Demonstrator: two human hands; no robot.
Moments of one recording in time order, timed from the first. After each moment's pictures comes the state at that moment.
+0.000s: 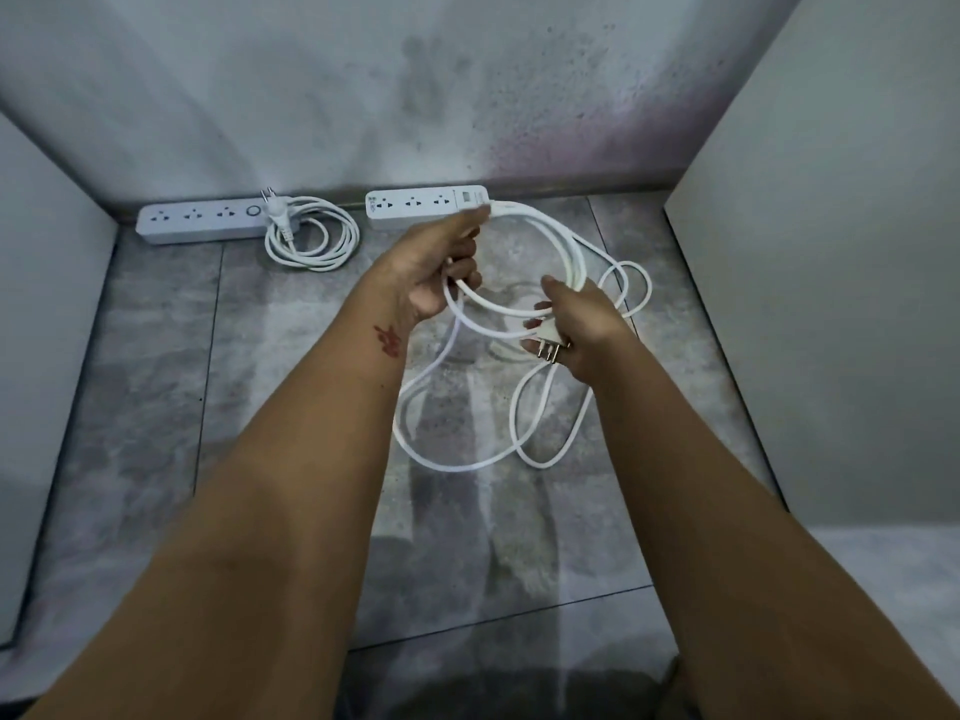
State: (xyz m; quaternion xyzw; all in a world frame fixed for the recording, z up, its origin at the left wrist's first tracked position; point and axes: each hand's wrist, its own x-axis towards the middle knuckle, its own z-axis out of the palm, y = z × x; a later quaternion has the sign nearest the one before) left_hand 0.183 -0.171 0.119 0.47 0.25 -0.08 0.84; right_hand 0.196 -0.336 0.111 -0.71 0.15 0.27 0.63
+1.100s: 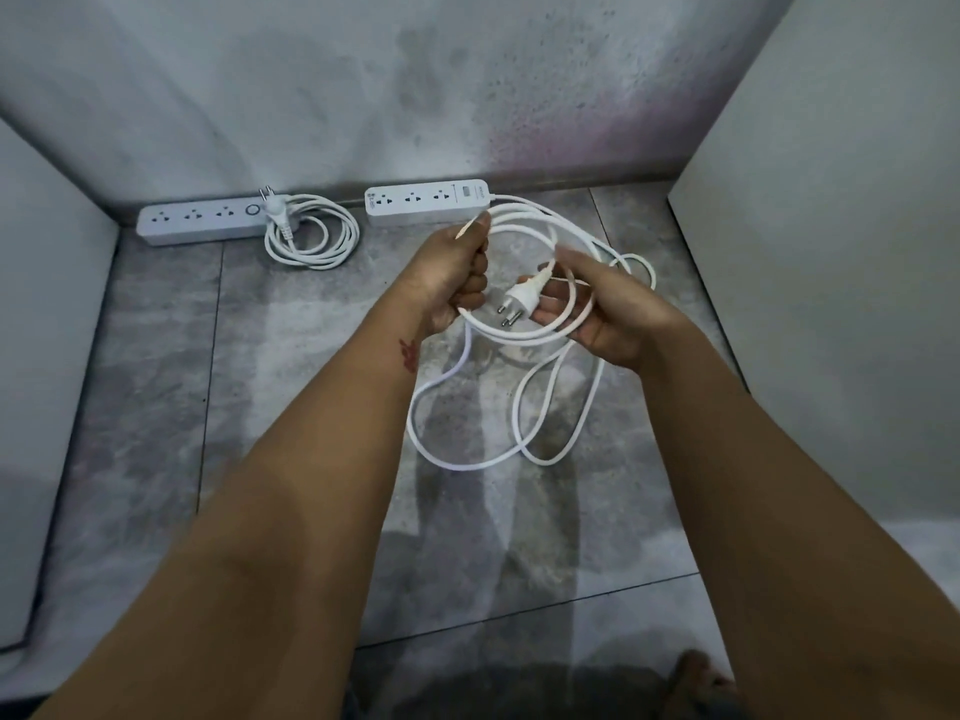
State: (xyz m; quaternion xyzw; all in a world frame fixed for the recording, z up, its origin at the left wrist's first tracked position) left_hand 0.181 -0.189 0.106 0.56 0.23 -0.07 0.79; right_hand 0.215 -0.366 0.119 -0.58 0.09 0.38 0.71
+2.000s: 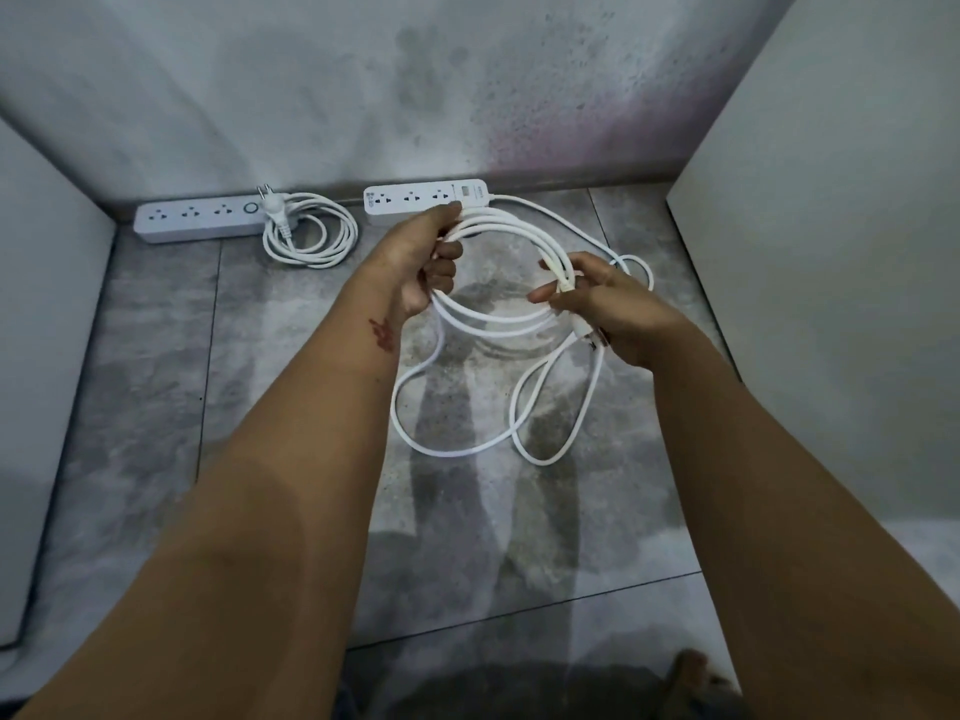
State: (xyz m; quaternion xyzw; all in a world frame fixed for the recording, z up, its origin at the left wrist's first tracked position) left_hand 0.186 -0.160 0.111 0.52 0.29 -0.10 0.80; right_hand 0.217 -0.375 0.117 -0.78 -0.09 0.31 0.54
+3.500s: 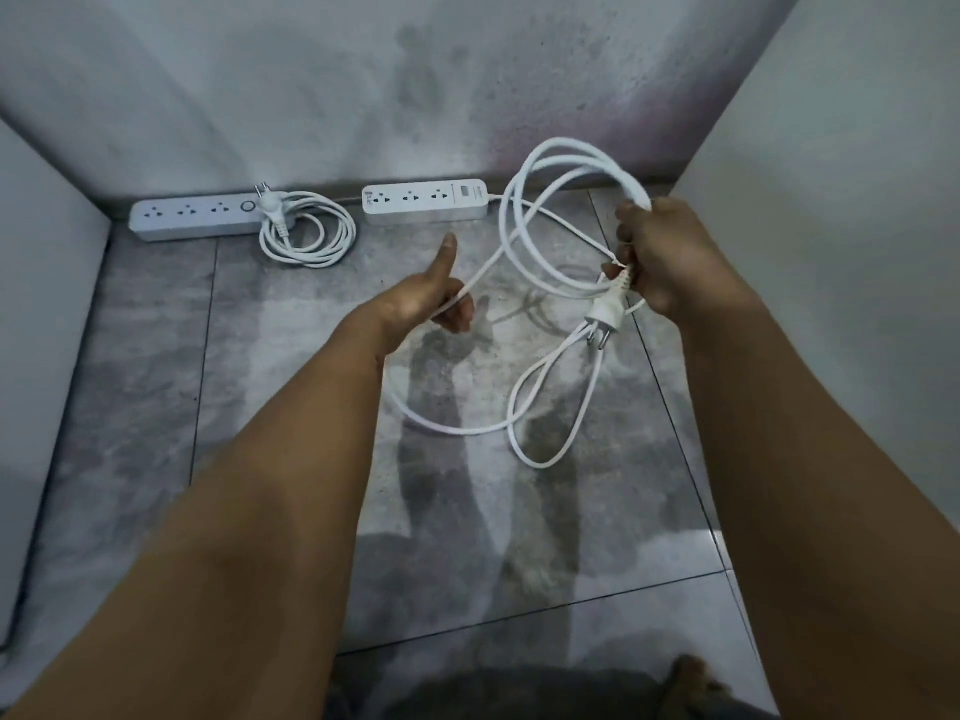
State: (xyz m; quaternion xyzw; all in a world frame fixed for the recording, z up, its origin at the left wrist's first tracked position) left_hand 0.167 -0.159 0.073 0.76 0.18 -0.19 0.59; right_hand 0.253 -0.371 0.147 -0.75 0.06 0.18 0.63
